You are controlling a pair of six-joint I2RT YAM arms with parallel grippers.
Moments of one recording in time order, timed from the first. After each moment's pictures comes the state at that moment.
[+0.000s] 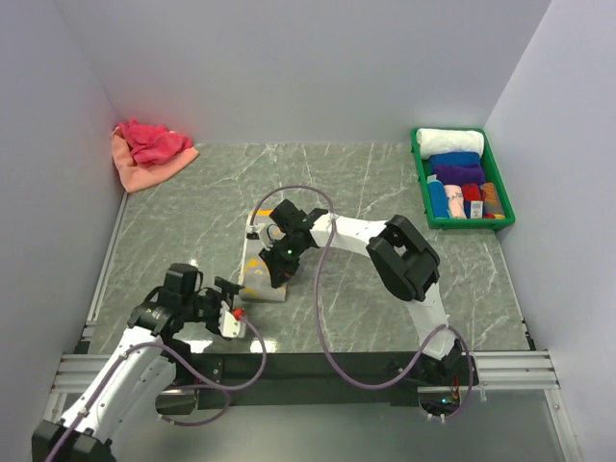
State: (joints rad) left arm -0.23 0.59 0.33 -0.65 0.73 1.43; right arm 0.84 2.12 1.49 -0.54 -0.61 -0.14
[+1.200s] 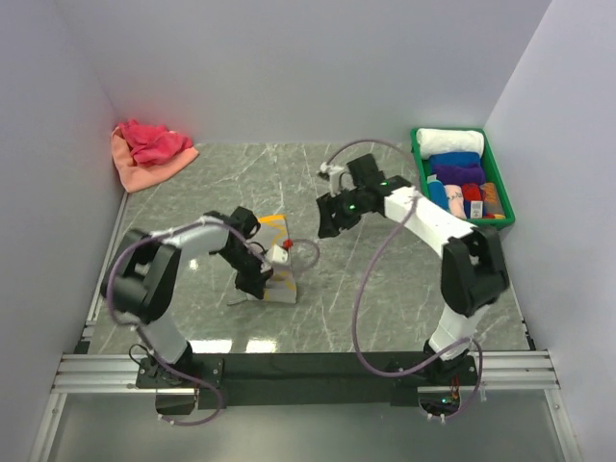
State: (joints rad) left arm -0.46 1.66 0.95 -0.82 0.67 1.08; right arm 0.48 1.78 1.37 -0.59 -0.53 -0.08
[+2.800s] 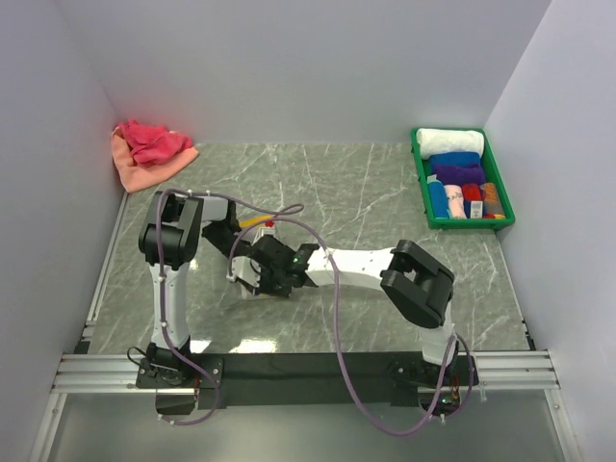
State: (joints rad) left arm -0.22 2.22 1.33 -1.36 0.96 1.06; right arm 1.09 1.94 1.31 -0.39 -0.11 -0.43
